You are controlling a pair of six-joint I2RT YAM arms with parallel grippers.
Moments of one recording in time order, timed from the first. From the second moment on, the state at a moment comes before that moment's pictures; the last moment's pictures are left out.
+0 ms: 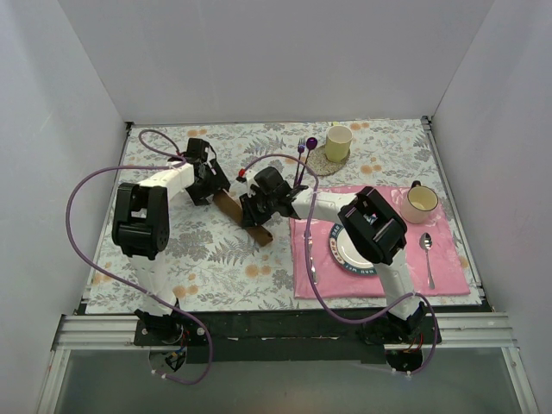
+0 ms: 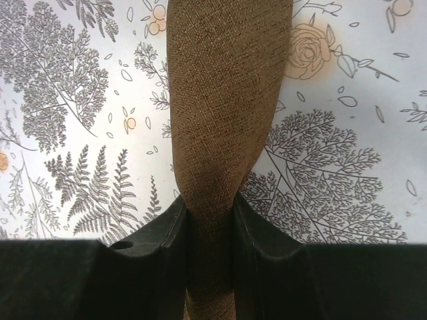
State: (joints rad) left arm -0.16 1.95 1.35 -0.50 0.01 -0.67; right arm 0.84 2.13 1.44 -0.08 -0.35 0.22
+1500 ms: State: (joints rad) left arm -0.20 1.83 1.14 -0.38 0.09 -0.87; right arm 0.77 2.20 1.48 -0.01 -0.62 0.39
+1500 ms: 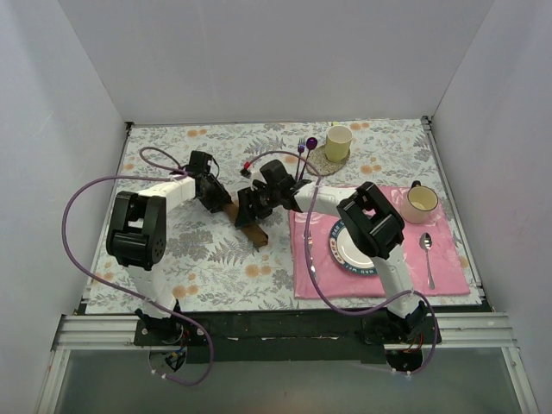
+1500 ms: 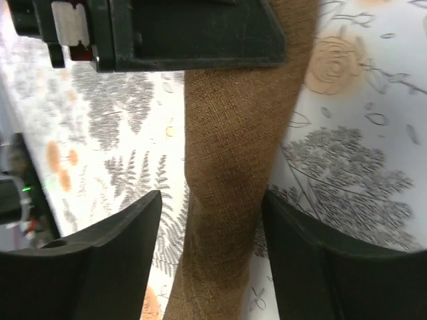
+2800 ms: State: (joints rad) left arm -0.20 1.93 1.34 -0.55 0.15 -0.74; right arm 0.93 2.17 1.54 -0.18 0.02 0.08
